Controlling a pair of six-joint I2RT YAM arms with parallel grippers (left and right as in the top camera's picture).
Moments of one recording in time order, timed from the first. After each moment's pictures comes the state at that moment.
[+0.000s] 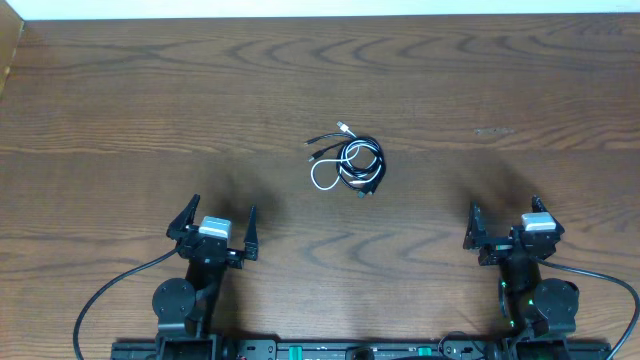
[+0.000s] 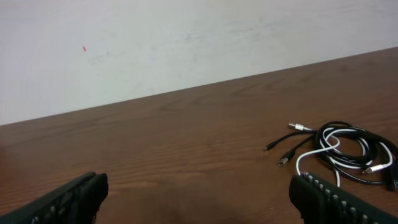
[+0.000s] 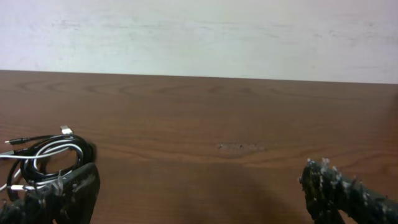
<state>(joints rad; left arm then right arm) 0.01 0.01 0.01 -0.09 0.20 0.15 0.06 0.01 0.01 -0.07 0.00 0.01</state>
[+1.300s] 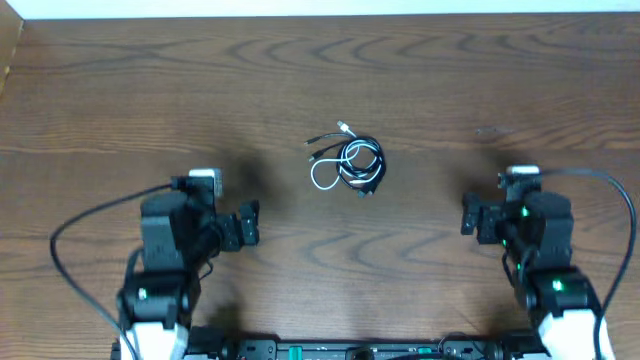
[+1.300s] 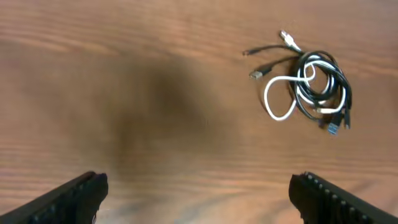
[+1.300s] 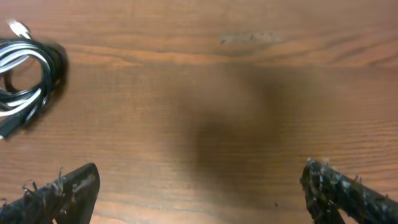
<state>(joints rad) 0.01 0.76 0.62 -0.64 0.24 -0.11 0.06 0.83 0.46 -0.35 0.00 0.06</state>
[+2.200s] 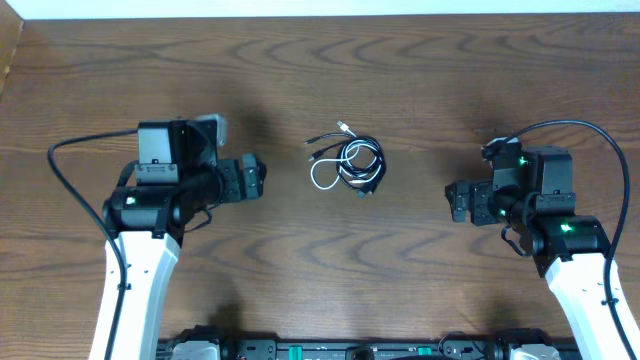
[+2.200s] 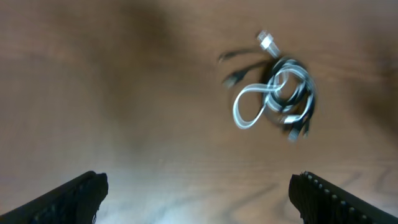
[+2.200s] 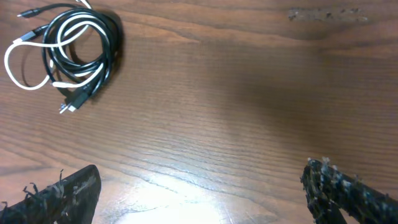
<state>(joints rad) -0.02 1.18 1.04 -0.83 0.31 -0.15 0.06 1.09 0.75 -0.61 -0.20 0.01</state>
